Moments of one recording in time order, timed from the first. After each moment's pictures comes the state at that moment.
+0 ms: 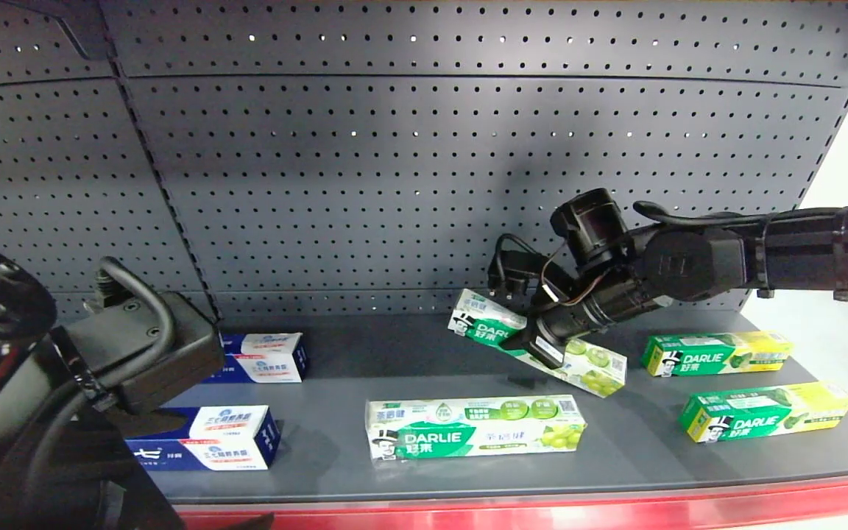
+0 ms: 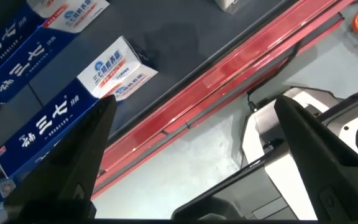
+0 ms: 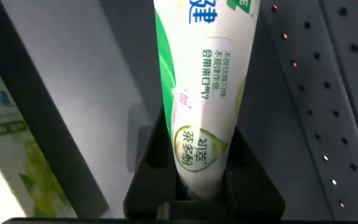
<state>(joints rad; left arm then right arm) -0.86 1.28 -1.08 0.72 0.33 -0.11 0.53 2.06 -1.63 0.35 0.20 -0.69</state>
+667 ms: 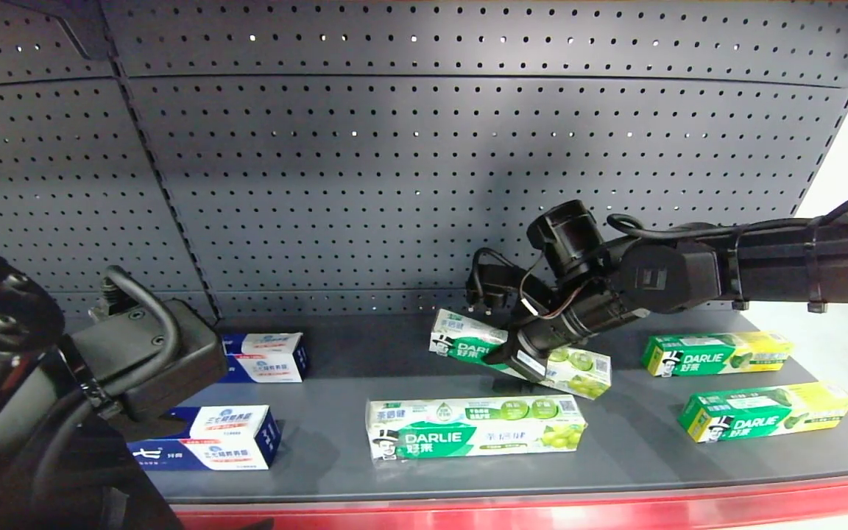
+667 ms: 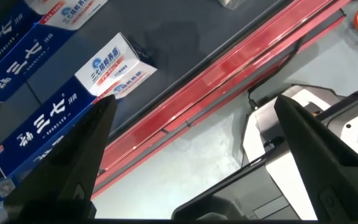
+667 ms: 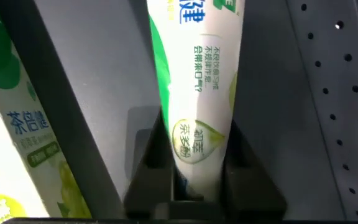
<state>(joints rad) -0.86 1.28 -1.06 0.71 0.33 -0.11 0.58 2.08 -1.64 0.35 0.20 -0.69</state>
